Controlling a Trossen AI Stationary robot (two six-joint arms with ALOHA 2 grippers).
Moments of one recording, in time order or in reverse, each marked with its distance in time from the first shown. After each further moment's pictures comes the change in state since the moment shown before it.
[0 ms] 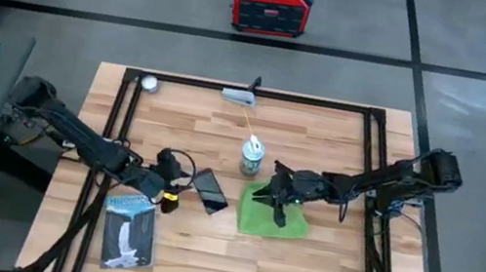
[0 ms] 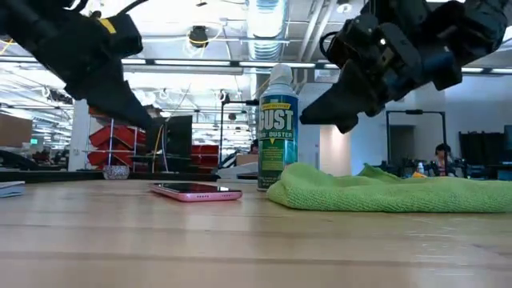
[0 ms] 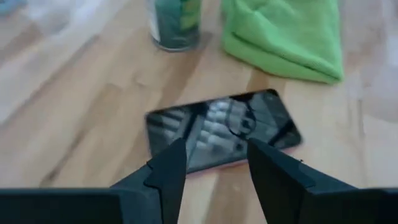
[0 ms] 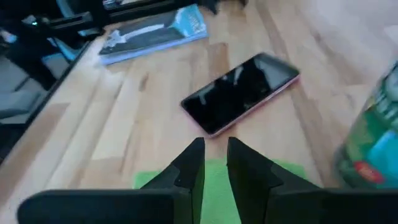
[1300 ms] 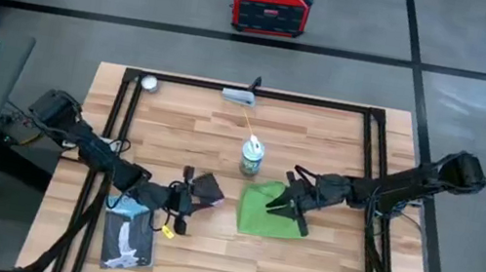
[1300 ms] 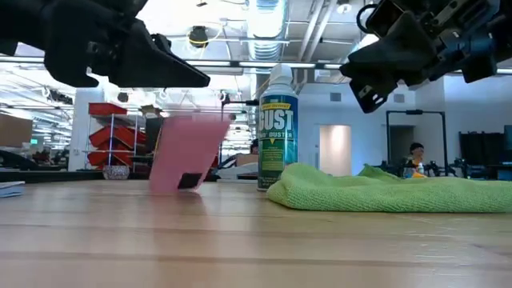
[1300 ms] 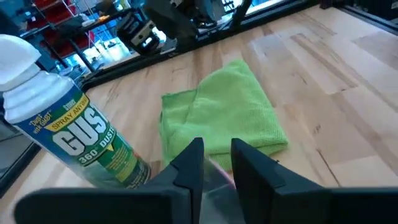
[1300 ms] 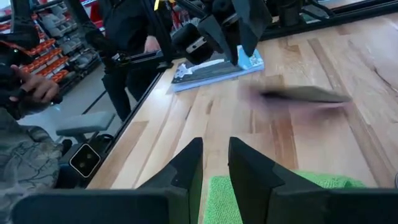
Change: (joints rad) left arm -0.066 0.349 0.017 0.779 -0.060 0.754; right arm 0.066 -0.227 -0.163 0.120 -0.135 0.095
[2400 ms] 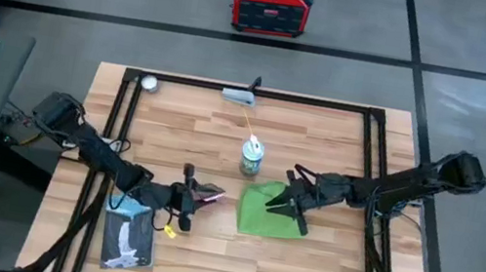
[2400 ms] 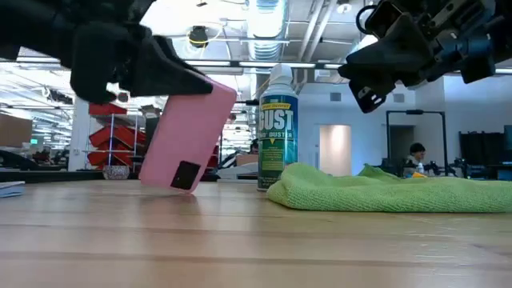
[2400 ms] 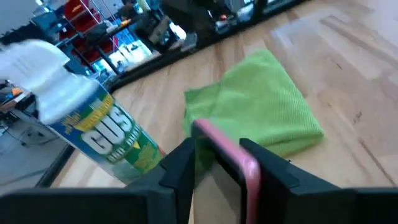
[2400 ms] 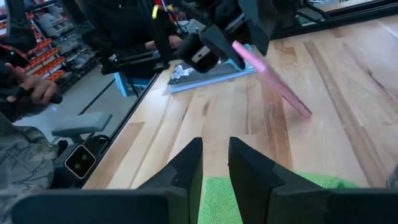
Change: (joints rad) left arm 0.012 0.019 -0.007 0.035 -0.080 0.091; right arm -0.007 0.000 0.000 0.000 0.000 -0.010
